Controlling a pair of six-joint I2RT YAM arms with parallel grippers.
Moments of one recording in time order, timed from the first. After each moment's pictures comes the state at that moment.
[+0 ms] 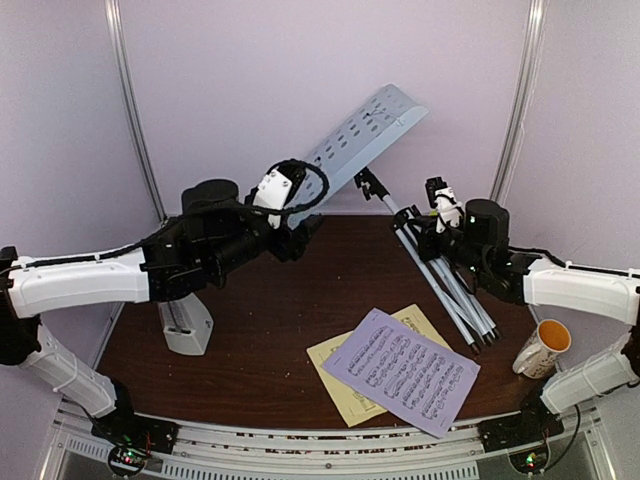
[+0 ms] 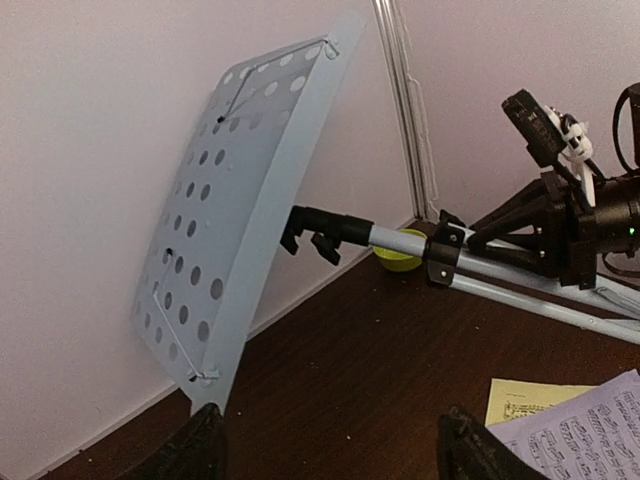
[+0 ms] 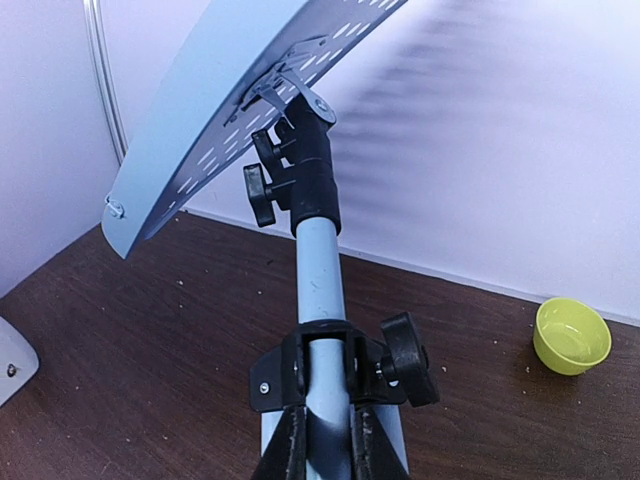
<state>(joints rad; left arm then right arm) -1.01 1.40 1.11 0.22 -0.32 0.20 0.59 1.28 0.80 0.33 0.14 0.07</state>
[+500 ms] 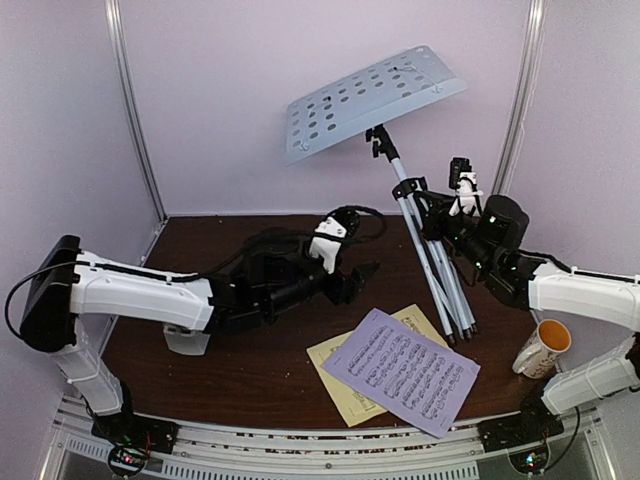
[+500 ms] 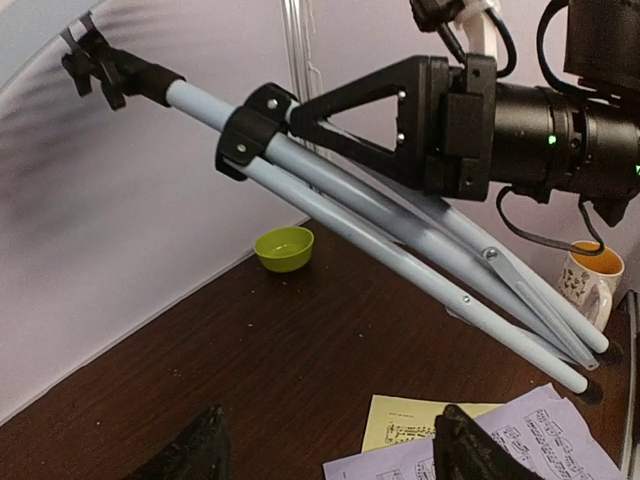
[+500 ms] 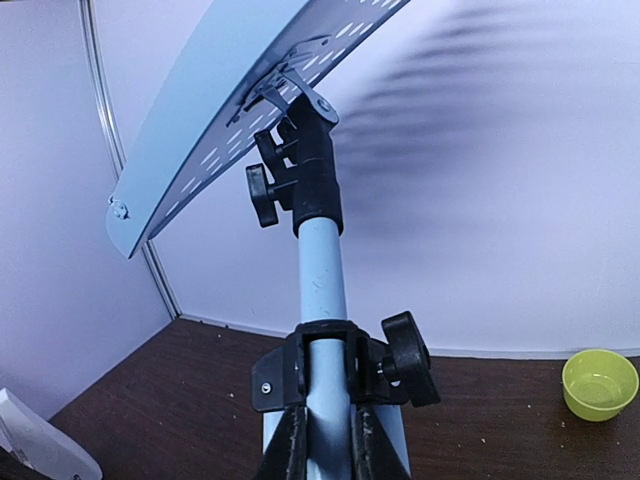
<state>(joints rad) -1.14 1.65 1.09 0.49 -0.25 0.05 0.61 1.24 0.77 0.58 0.15 0.21</state>
